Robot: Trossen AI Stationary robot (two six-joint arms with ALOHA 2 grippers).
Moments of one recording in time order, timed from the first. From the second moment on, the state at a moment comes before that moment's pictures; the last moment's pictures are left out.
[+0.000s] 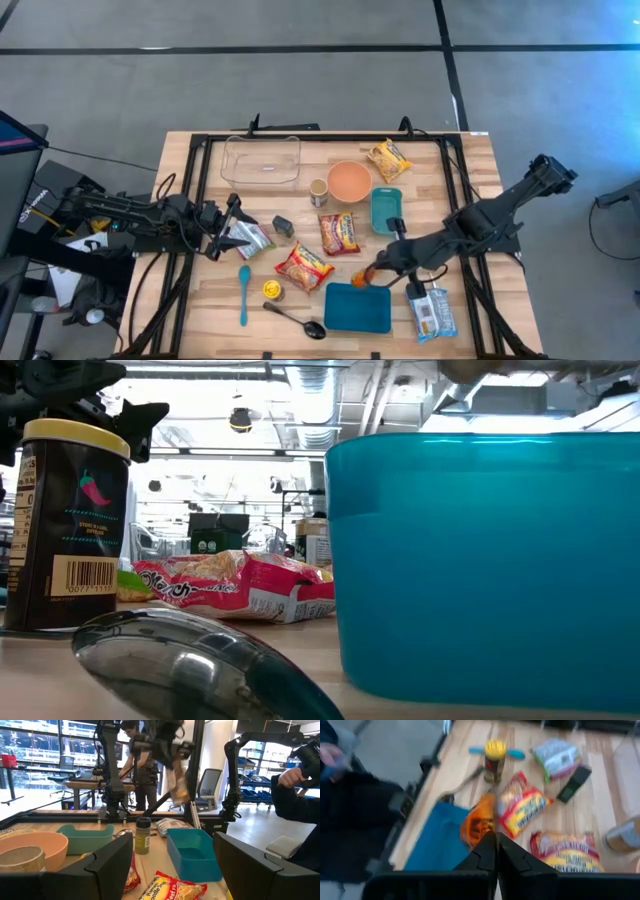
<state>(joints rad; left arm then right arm) -0.12 0.36 0.01 0.46 0.10 -0.09 0.56 1.27 1.20 -0.67 0.26 0.23</state>
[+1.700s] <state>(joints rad) -0.12 0.36 0.01 0.48 0.10 -0.09 0.62 1.48 1.20 -0.50 0.17 0.06</state>
